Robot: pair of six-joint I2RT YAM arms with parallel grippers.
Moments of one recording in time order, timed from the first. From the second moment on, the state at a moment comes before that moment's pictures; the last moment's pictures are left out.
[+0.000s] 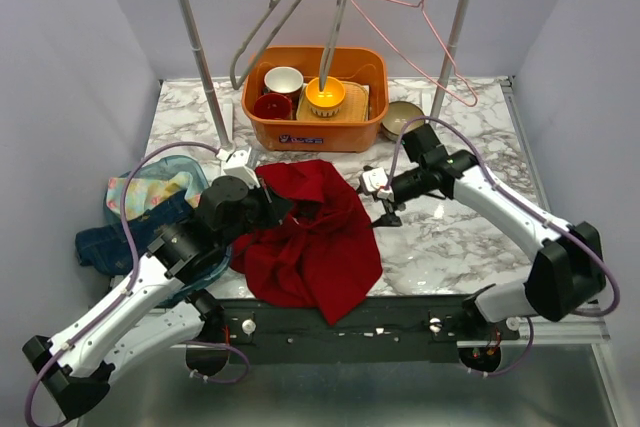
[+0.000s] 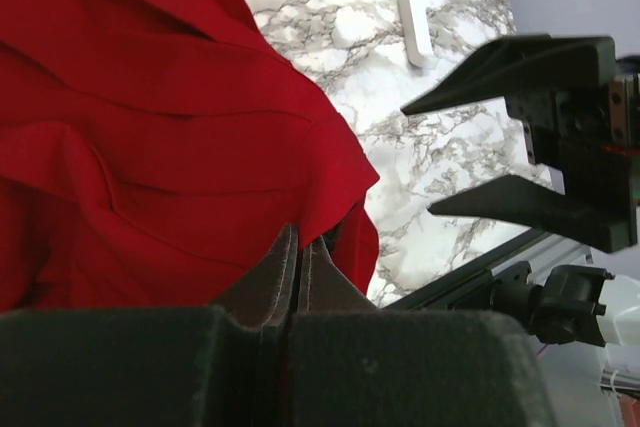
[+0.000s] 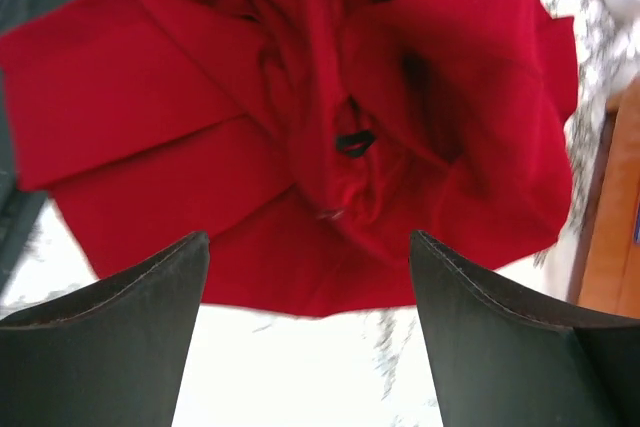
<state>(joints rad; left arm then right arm) -0.75 0.75 0.82 -0.49 -0.11 -0.74 0.50 1.39 1.08 -0.73 -0.95 -1.24</state>
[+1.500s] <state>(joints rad) -0.75 0.89 1.15 -0.36 -0.06 -0.73 0.35 0.86 1.29 -0.87 -0.56 -1.07</state>
